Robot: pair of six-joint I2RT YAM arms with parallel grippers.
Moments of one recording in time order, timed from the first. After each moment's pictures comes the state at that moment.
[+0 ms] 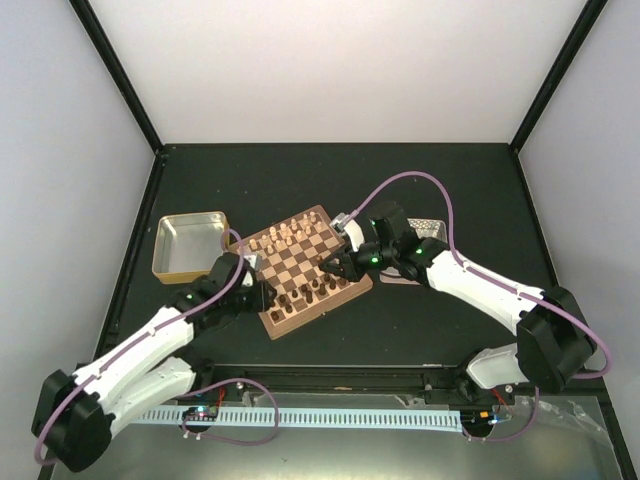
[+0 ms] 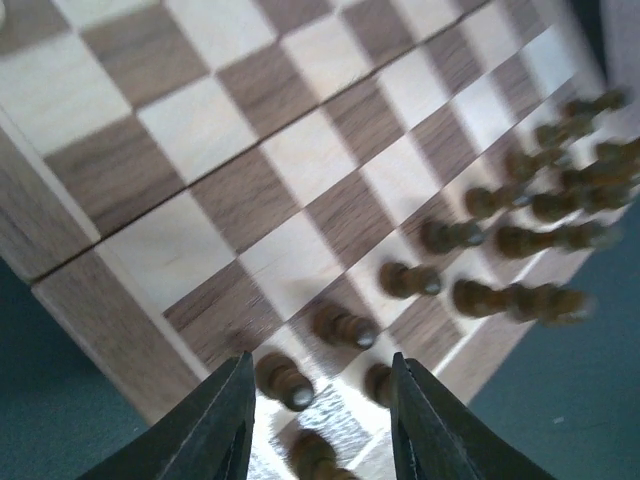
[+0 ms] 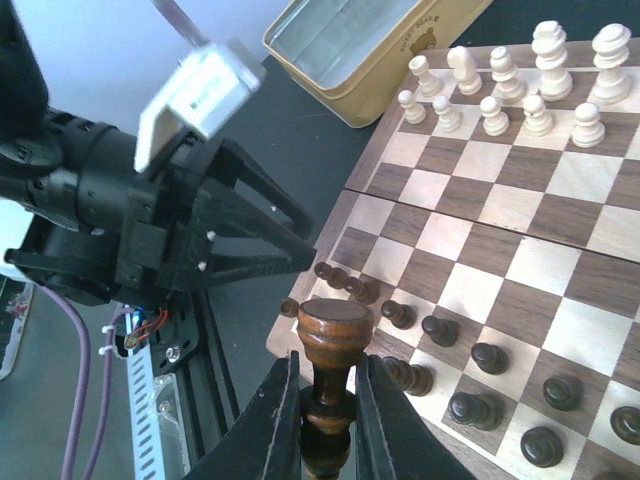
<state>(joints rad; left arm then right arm) -0.55 0.89 0.46 -0.49 0.12 -0.60 0.70 1.39 0.92 -0.20 -0.66 0.22</state>
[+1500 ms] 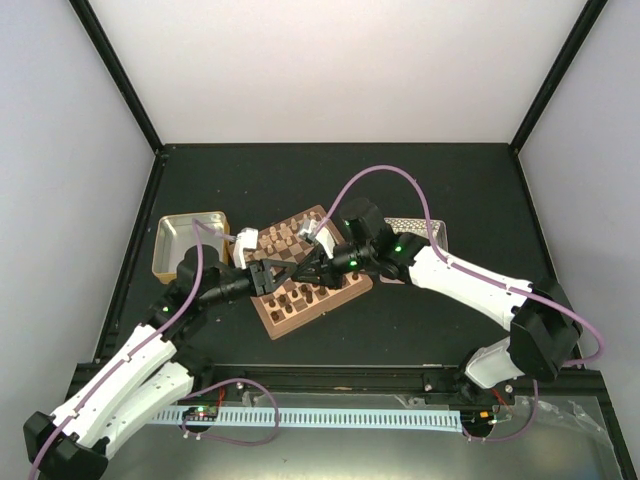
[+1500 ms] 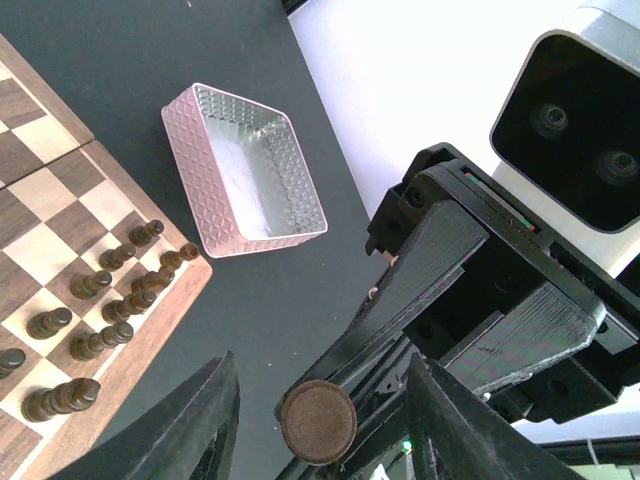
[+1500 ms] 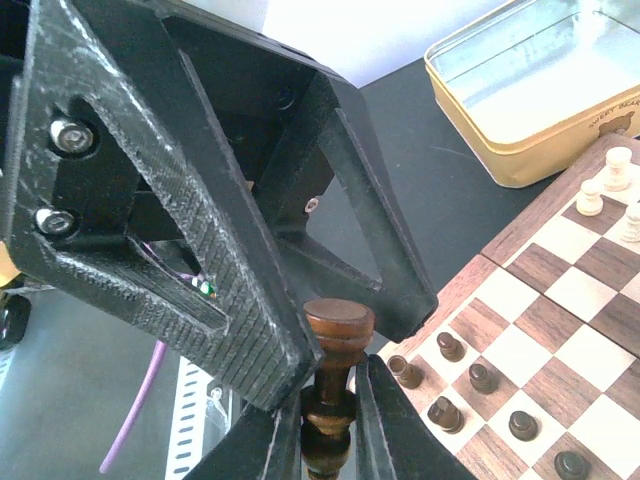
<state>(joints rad) -0.53 0.65 0.54 -0.19 0.53 -0.85 0.85 1.46 1.09 -0.23 -0.76 0.05</state>
